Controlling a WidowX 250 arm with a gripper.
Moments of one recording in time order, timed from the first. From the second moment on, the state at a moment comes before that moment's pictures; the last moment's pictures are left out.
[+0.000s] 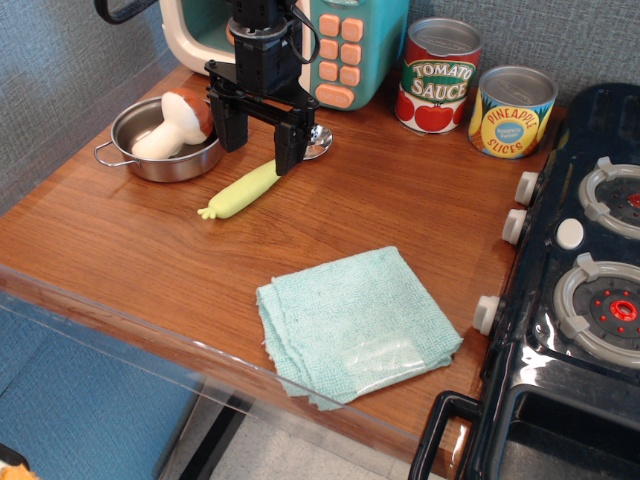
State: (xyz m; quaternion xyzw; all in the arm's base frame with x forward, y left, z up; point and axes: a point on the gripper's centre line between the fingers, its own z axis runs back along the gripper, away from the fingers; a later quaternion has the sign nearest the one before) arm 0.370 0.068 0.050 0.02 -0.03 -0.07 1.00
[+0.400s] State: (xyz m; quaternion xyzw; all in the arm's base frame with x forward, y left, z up) arm 0.368 0.066 0.034 0.01 -0.01 -0.07 1.00
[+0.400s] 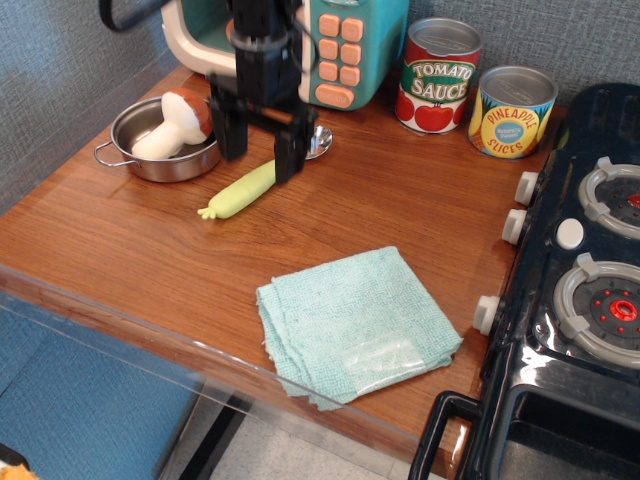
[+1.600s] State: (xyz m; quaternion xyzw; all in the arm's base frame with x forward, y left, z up) arm 0.408 0.171 0.089 0.02 -0.06 0.07 1.00
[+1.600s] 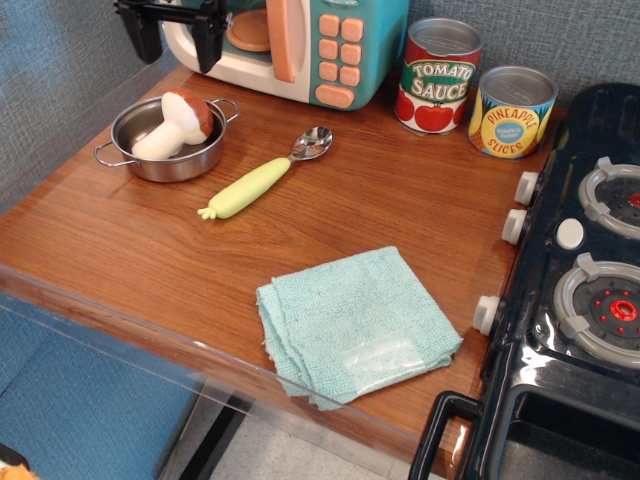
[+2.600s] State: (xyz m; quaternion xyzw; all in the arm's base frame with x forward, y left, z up) arm 0.390 0.169 0.029 0.02 0.02 0.09 1.00
